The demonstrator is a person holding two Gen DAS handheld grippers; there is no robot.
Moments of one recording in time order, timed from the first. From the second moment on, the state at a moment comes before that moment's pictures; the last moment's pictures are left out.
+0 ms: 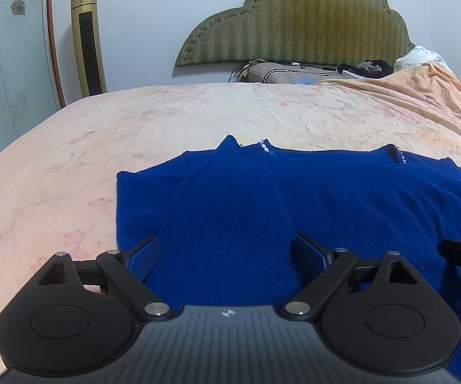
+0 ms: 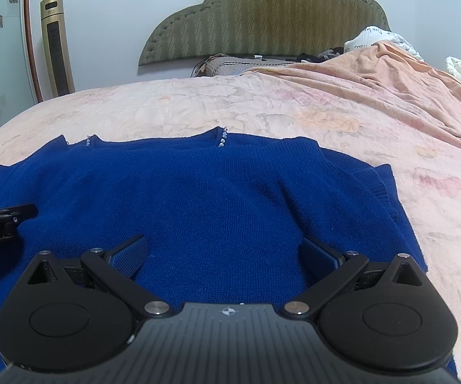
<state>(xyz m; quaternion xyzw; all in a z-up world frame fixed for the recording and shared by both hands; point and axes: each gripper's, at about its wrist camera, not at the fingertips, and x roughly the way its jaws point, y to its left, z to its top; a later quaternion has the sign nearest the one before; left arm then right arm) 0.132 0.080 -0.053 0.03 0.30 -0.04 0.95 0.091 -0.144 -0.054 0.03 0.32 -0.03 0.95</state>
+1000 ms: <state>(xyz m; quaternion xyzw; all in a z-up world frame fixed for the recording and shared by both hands) 0.131 0.079 -0.053 0.03 0.30 -0.03 0.95 0.089 -0.144 -0.052 0.03 0.32 -0.03 0.95</state>
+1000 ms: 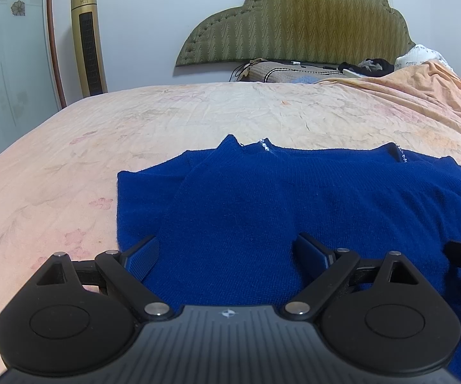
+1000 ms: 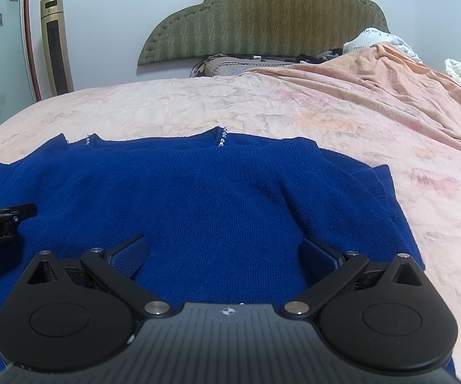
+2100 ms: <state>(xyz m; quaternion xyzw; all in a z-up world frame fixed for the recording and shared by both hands) 0.266 0.200 -0.050 -0.23 0.44 -0.29 0.82 -0.029 0.067 -0.060 -0.38 0.20 0.13 0.90</state>
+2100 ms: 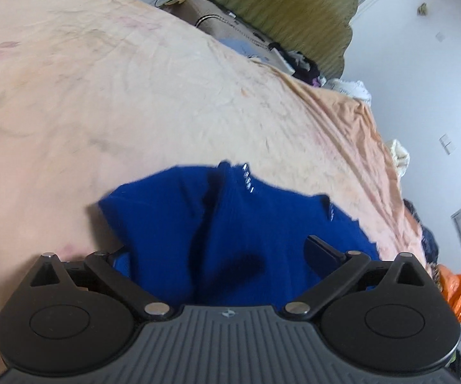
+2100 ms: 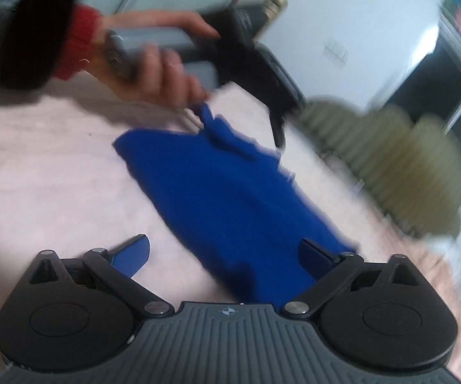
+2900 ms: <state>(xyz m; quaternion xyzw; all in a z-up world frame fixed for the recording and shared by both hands) 0.285 0.145 -0.018 -0.14 0.44 -0.16 0.87 0.026 0.099 -0.060 -0.37 0.15 0.13 0.91</state>
